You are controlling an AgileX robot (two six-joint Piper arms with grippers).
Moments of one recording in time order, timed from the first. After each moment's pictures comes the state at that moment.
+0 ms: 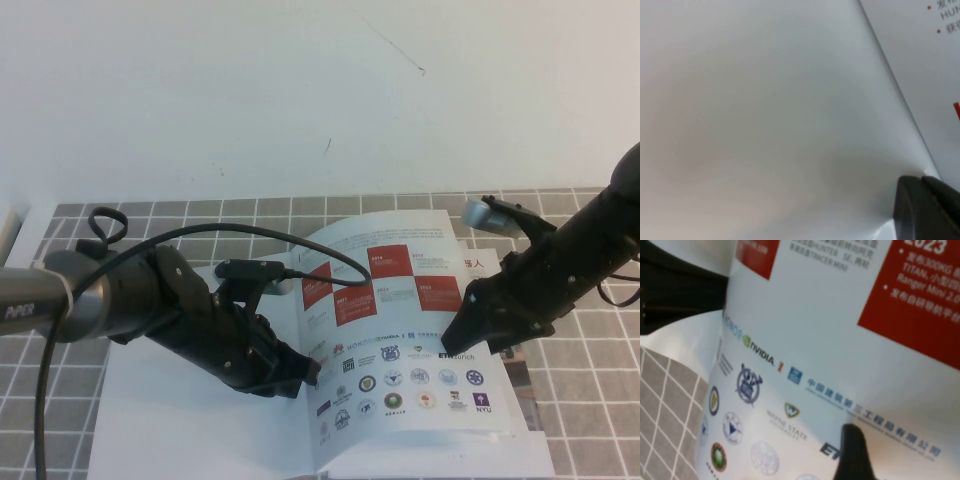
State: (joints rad) right arm 0.21 2.03 -1.34 0.75 1.08 -0.62; left arm -0.39 1.91 -1.05 -0.74 0.53 0.54
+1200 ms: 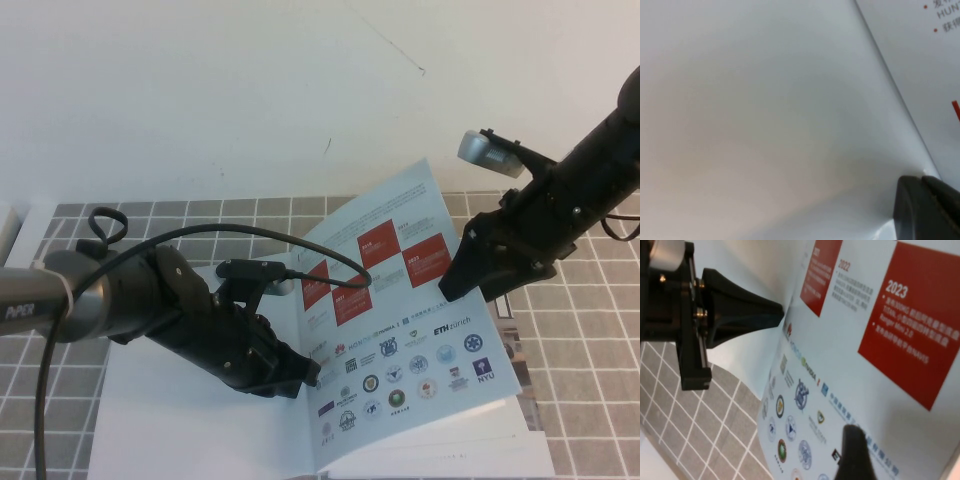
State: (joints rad) right arm 0.21 2.02 -1.59 0.69 1.27 -0.47; left arm -0.39 1.91 -1.05 -0.74 0.53 0.56
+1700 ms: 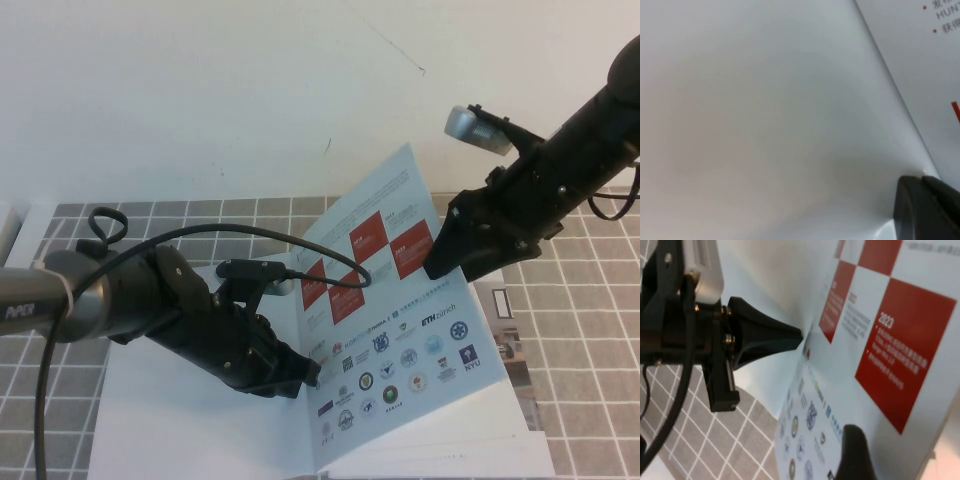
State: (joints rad) right arm 0.24 2.02 -1.66 0.69 1.27 -0.41; left arm -0.39 1.91 -1.05 -0.74 0.53 0.56
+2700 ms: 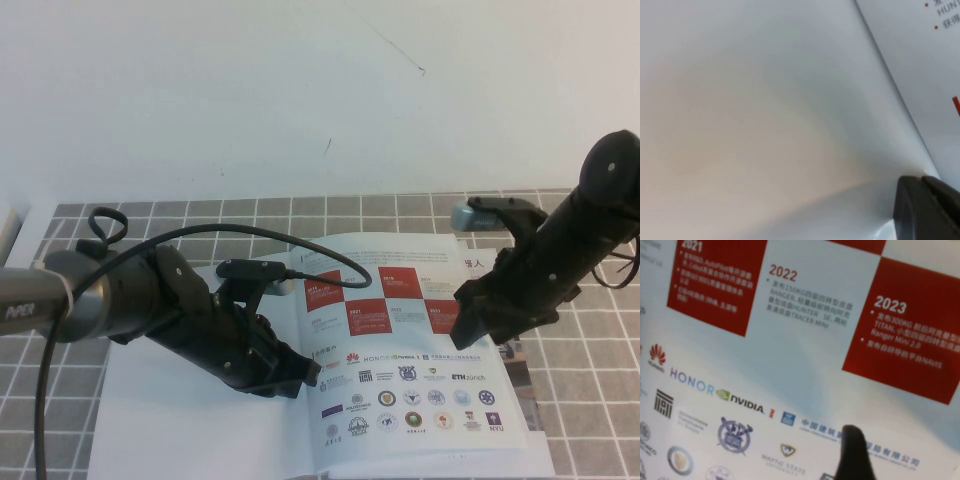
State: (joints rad) right arm 0.27 2.04 -1.40 0.50 0.94 -0.40; left arm -0.39 1.91 -1.05 -0.74 0.53 0.56
